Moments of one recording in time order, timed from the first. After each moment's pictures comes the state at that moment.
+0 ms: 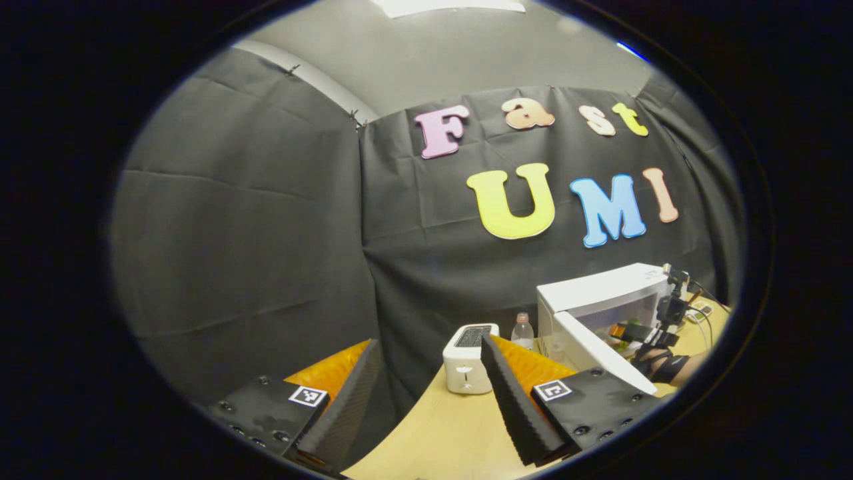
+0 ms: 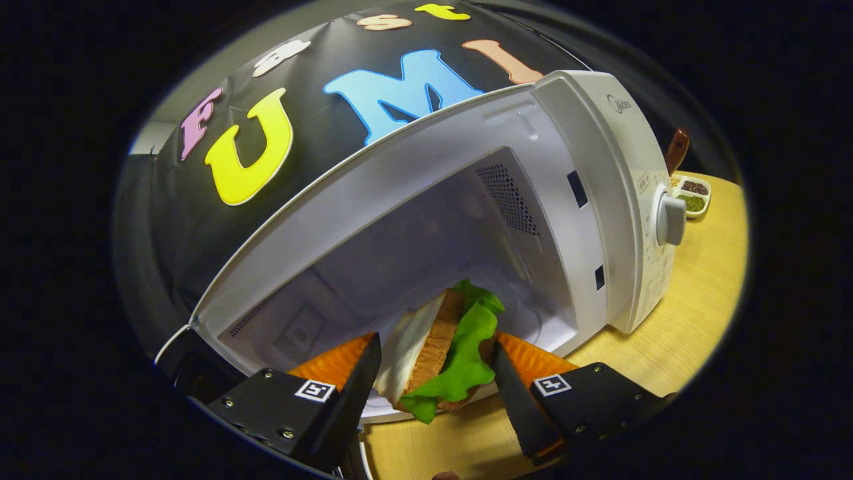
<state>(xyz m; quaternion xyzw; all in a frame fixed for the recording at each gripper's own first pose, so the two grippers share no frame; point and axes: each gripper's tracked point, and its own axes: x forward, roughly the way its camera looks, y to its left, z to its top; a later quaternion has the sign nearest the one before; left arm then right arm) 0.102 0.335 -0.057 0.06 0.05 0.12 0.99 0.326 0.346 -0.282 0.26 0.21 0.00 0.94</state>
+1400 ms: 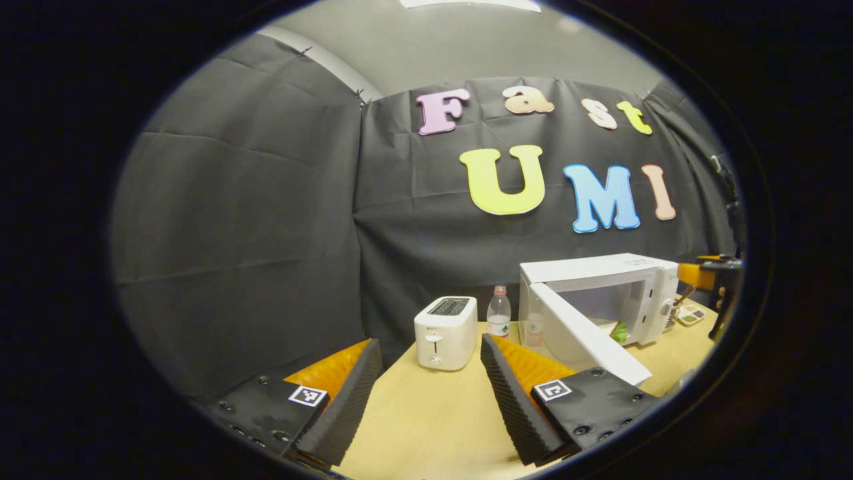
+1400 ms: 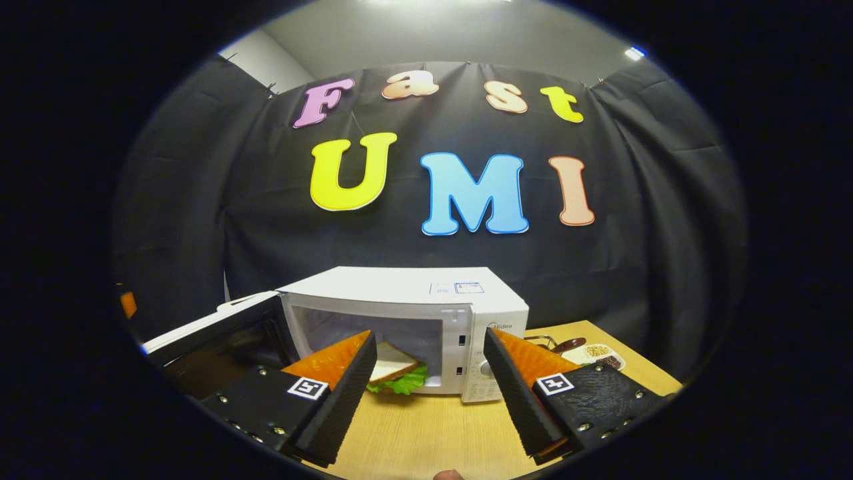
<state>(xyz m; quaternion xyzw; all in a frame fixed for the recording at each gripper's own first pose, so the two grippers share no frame) 0.097 0.277 -0.149 0.02 0.08 0.12 0.99 0.168 0.215 -0.098 0.02 0.07 0.09 0.99</state>
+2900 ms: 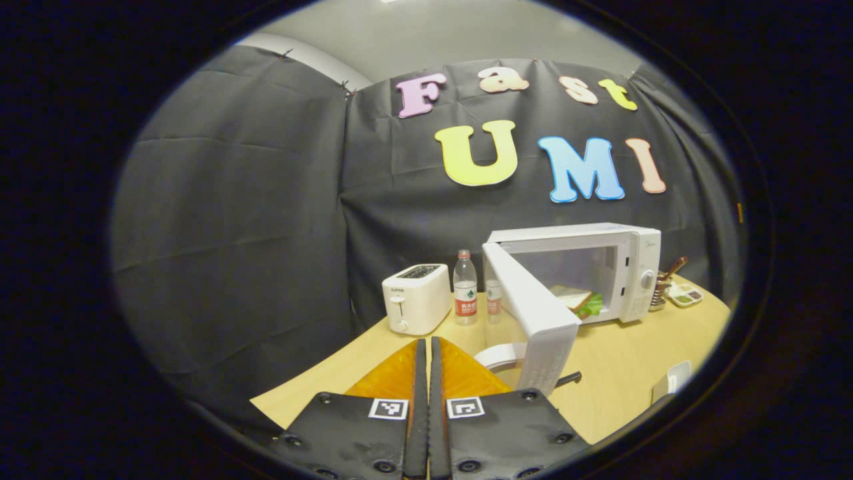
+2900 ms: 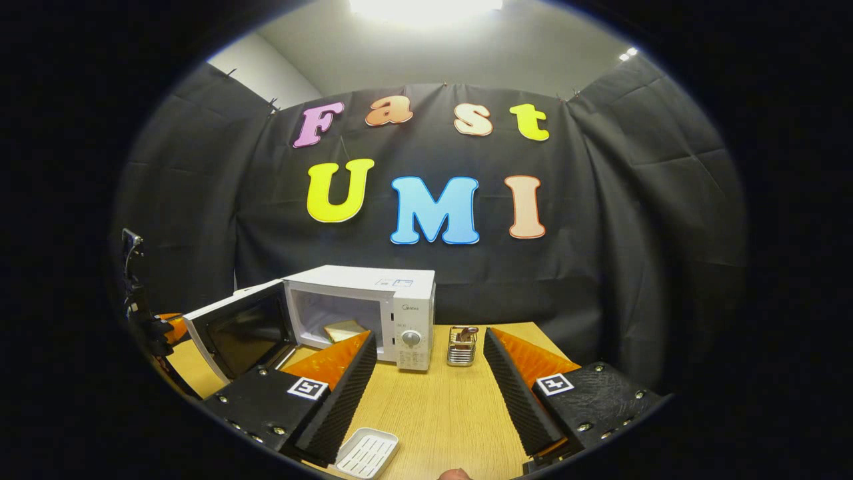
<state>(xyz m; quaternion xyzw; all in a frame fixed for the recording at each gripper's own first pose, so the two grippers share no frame) 0.064 0.154 -0.196 0.03 0.12 0.13 0.98 0.023 0.057 -0.067 0.01 0.09 0.09 0.99</state>
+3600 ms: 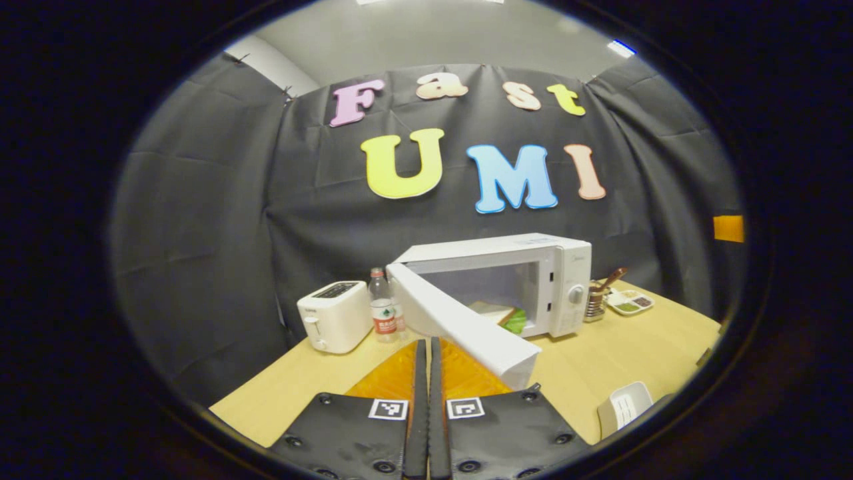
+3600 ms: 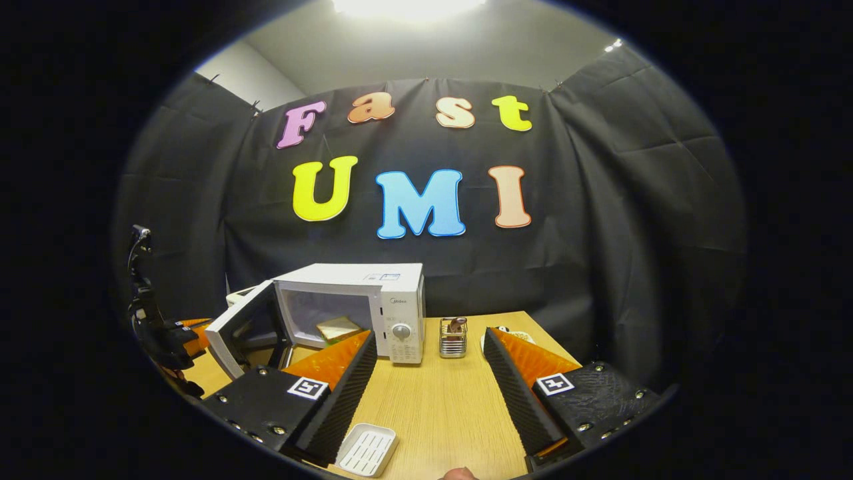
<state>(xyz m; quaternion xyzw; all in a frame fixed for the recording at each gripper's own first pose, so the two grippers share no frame) 0.115 0.033 -0.173 0.03 0.11 -0.02 0.99 0.023 0.046 -0.069 0.03 0.10 0.06 0.99</state>
